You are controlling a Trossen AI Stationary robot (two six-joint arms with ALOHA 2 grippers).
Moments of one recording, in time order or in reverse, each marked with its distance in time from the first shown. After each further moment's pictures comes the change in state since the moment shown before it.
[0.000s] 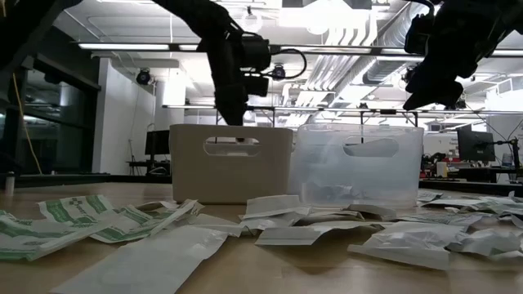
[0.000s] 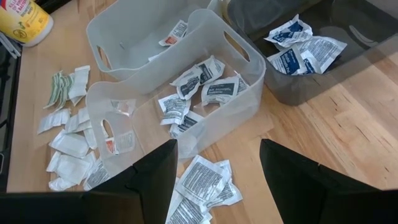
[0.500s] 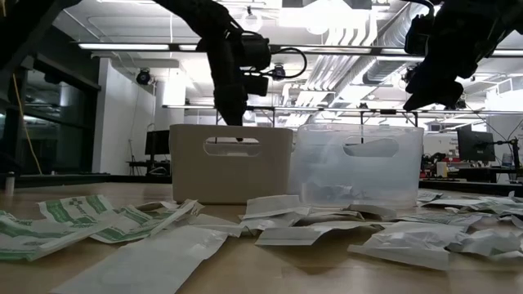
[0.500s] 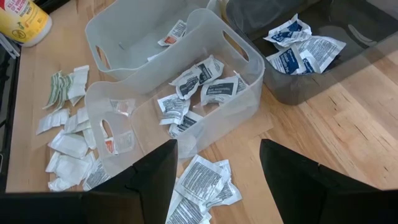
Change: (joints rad) left arm 0.002 -0.002 0.000 -0.006 -0.012 -0.005; right arm 0.000 0.000 0.000 -0.003 0.002 0.001
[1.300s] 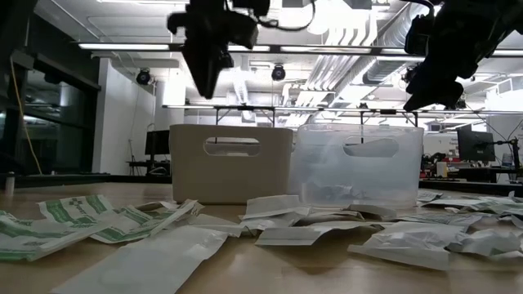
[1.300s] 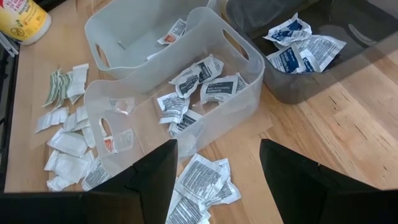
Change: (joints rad) left arm -0.318 -0.108 0.103 -0.444 -0.103 -0.146; right arm 0.000 0.000 0.000 -0.003 -0.001 -0.004
